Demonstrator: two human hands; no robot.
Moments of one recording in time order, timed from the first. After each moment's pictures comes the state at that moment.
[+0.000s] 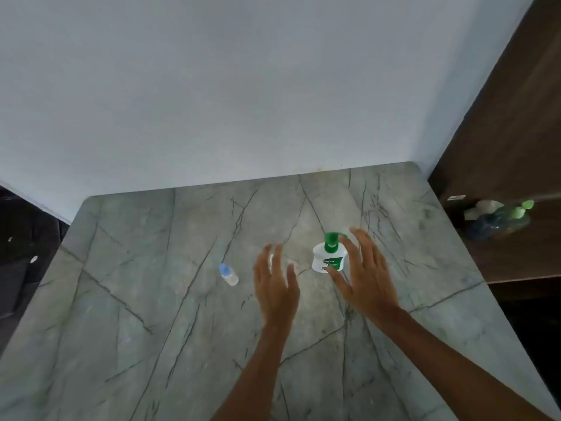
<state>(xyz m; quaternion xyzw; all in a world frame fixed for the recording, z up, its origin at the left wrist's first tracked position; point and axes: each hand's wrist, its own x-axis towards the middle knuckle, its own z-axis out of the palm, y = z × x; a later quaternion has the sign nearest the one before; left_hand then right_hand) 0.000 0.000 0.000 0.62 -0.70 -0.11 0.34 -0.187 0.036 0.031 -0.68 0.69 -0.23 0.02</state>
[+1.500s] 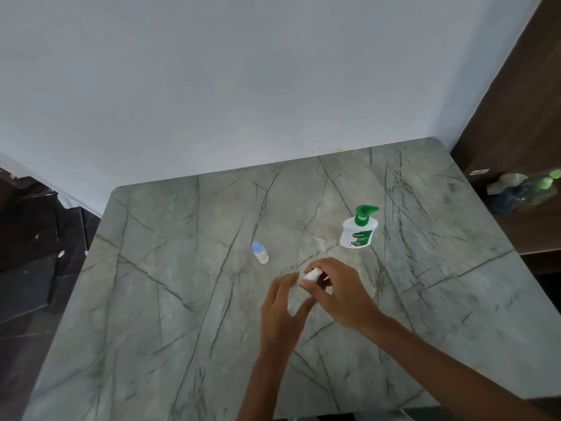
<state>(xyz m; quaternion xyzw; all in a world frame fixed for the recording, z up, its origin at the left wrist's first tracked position) 0.099 0.087 0.043 0.55 -0.72 -0.25 0.33 -0.053 0.082 0.068 -0.63 0.56 -0.43 0.32</state>
